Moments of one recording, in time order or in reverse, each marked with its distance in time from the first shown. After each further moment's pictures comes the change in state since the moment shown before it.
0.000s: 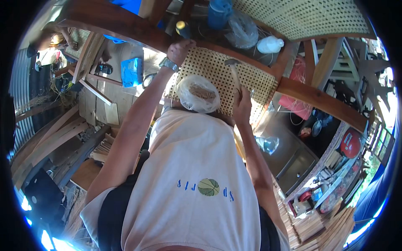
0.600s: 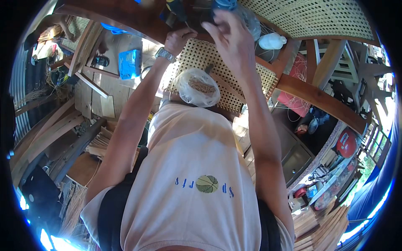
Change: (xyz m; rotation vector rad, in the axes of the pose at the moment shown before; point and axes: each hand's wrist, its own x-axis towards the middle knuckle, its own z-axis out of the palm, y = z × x) left_hand 0.013 0.013 -0.029 -0.233 -0.082 -0.114; right_hand 0.141 -0.180 -0.031 0.214 -0.006 -0.356
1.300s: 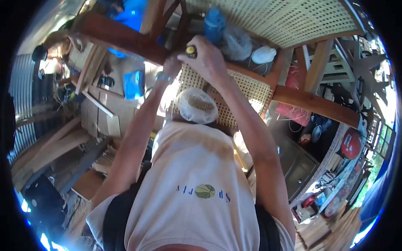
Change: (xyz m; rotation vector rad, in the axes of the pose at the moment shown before) left_hand -0.013 -0.008 0.000 0.276 0.038 -0.017; right_hand 0.013 0.020 0.035 -0.080 -0.099 -0.129
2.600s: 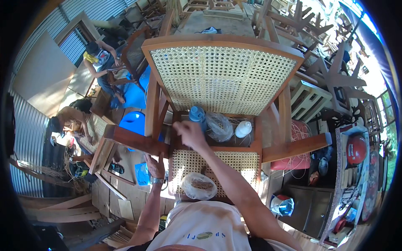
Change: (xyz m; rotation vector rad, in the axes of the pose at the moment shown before) left_hand -0.037 0.009 -0.079 0.111 0.363 -0.327; right_hand 0.051 0.002 -0.006 0.703 0.015 0.470
